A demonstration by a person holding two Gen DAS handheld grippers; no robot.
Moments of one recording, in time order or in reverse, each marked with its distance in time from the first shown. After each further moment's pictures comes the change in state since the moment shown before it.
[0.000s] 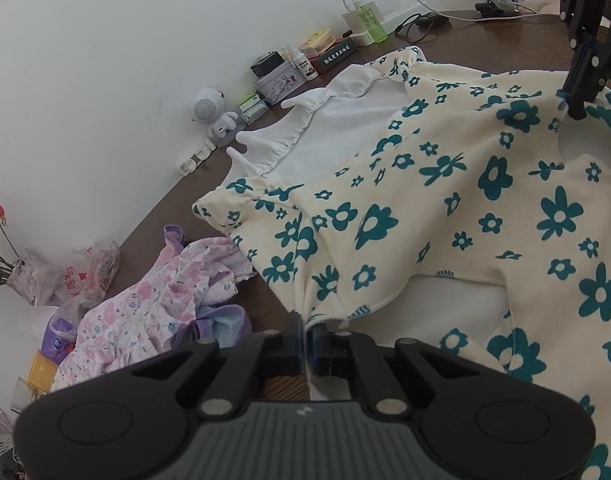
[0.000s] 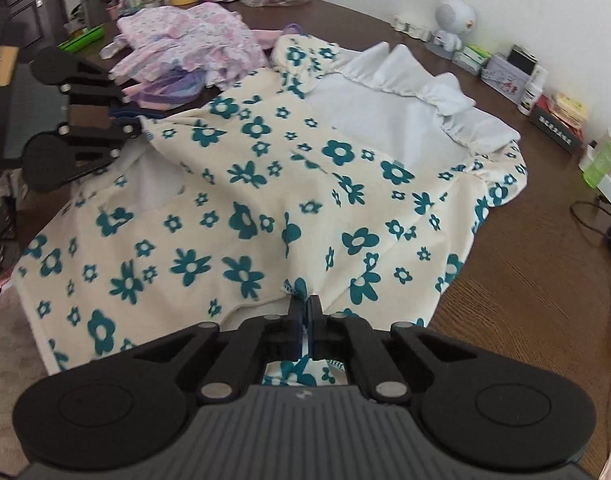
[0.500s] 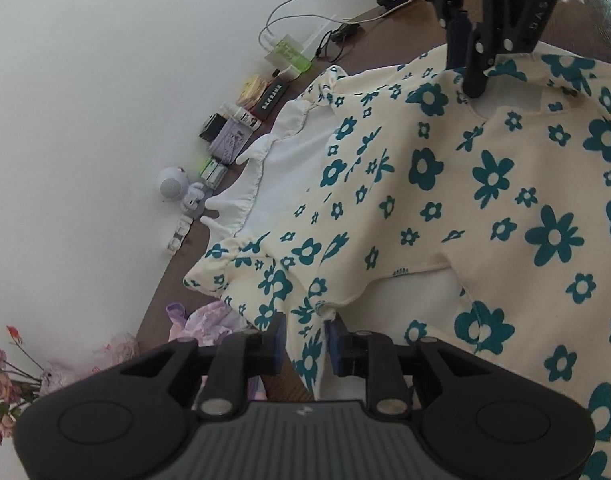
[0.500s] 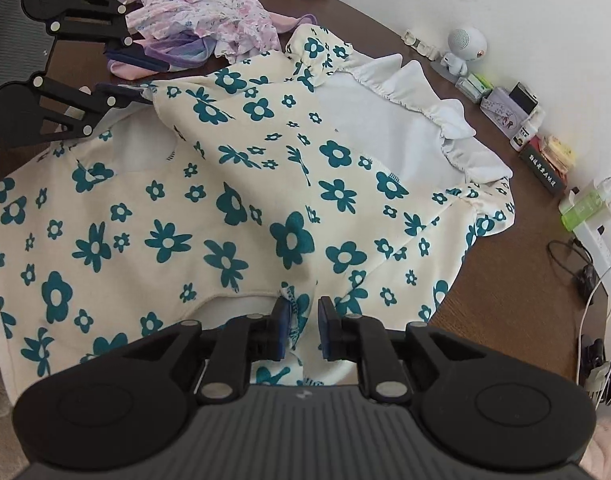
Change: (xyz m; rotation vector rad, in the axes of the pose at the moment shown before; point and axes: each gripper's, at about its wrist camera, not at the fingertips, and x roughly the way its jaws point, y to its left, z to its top) left arm -0.022 -0.030 -0.008 0.351 -0.152 0.013; right arm 0.020 0.028 0.002 -0.140 -0.005 -0.172
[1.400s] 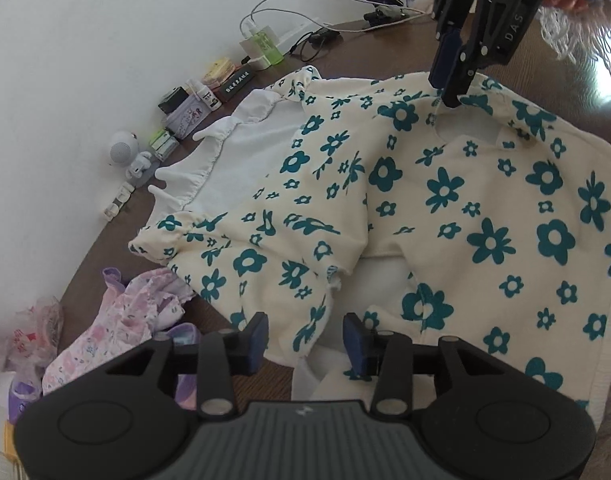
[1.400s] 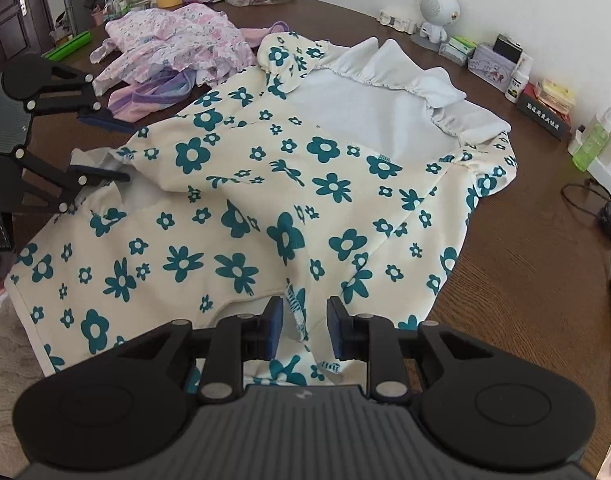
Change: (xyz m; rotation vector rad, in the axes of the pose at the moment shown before) left arm -0.016 0.042 -0.020 -0.182 0.032 -0.264; right arm -0.017 -0.039 -0.012 0.252 -0.003 0.136
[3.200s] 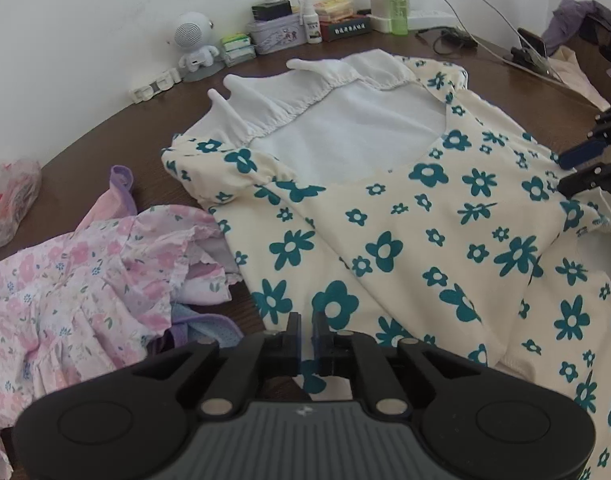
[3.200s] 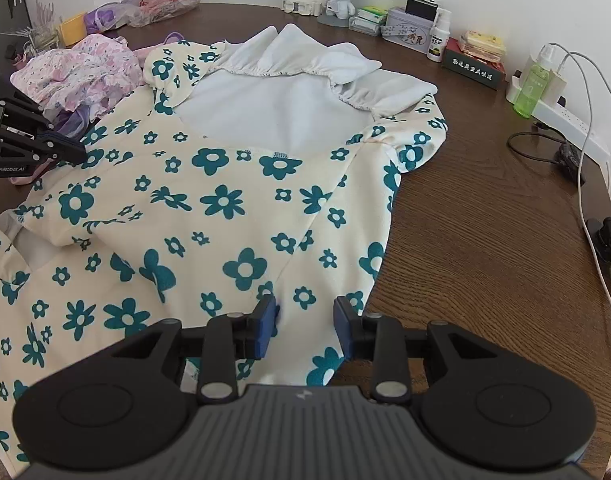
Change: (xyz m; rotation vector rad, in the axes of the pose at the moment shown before) left arm 0.061 0.097 0.018 -0.443 0.112 -0.098; right arm 0.031 -0.046 0.006 0.202 -0.011 -0.123
